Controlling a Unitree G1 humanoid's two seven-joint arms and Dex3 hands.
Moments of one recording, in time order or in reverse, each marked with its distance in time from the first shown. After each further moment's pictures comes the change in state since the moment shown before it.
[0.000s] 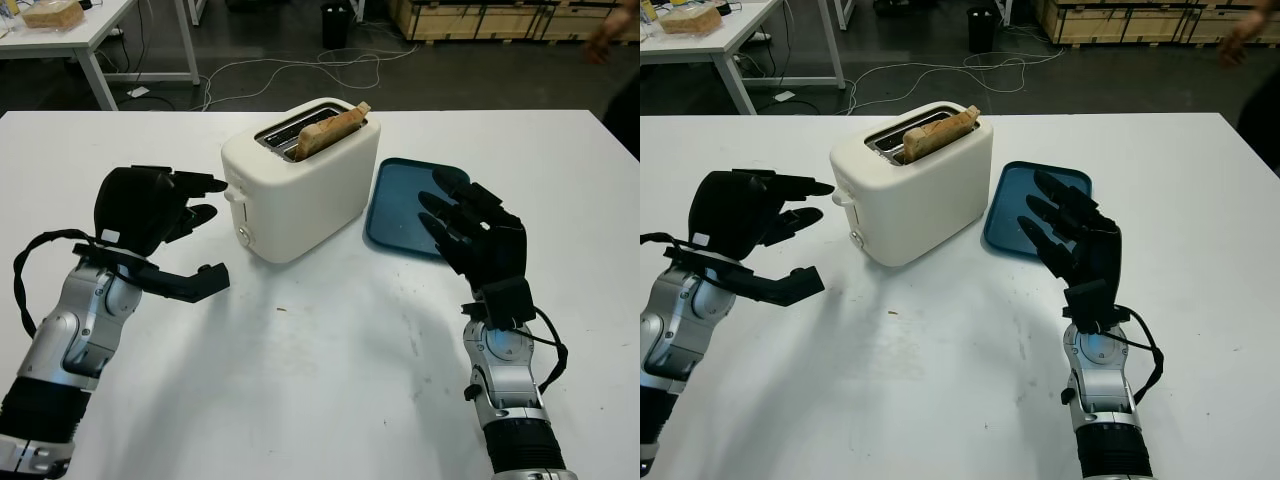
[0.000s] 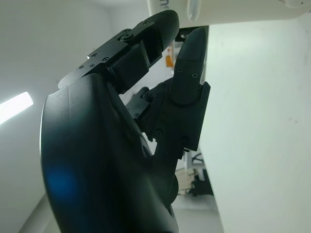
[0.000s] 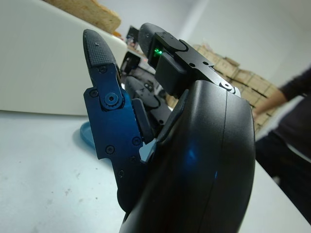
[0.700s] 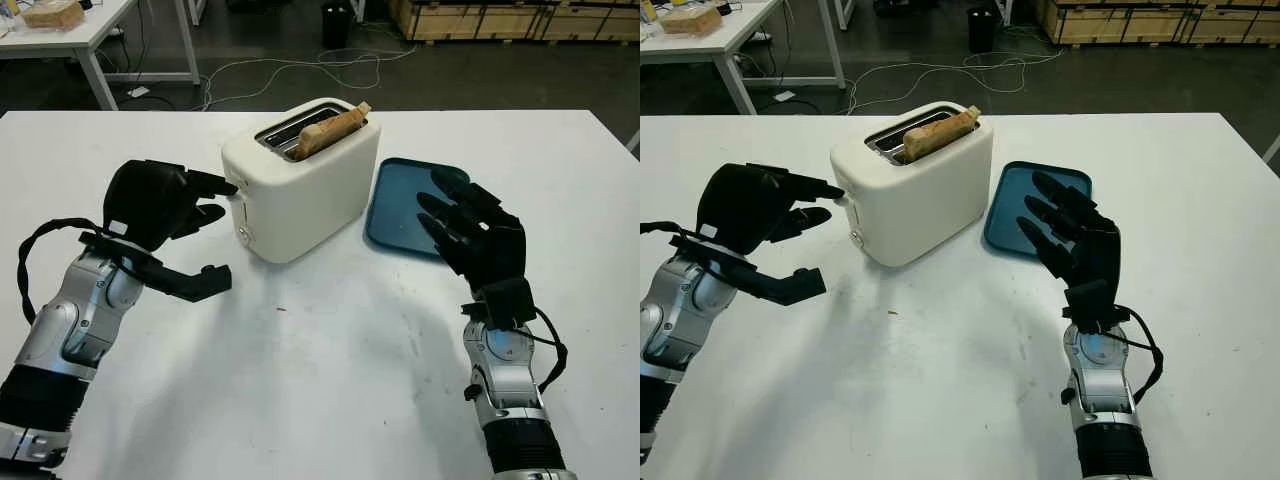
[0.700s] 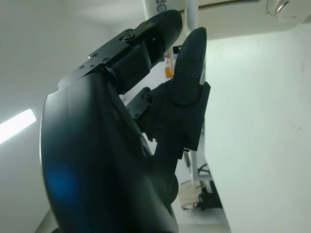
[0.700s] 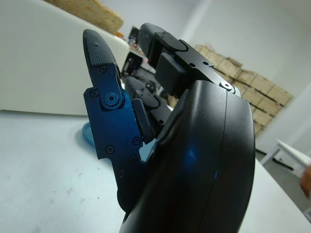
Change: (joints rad) left arm -0.049 0.012 -0.027 0.027 0.000 -0.054 -0.051; right arm 0.000 0.002 -0.004 0.000 0.008 0.002 0.015
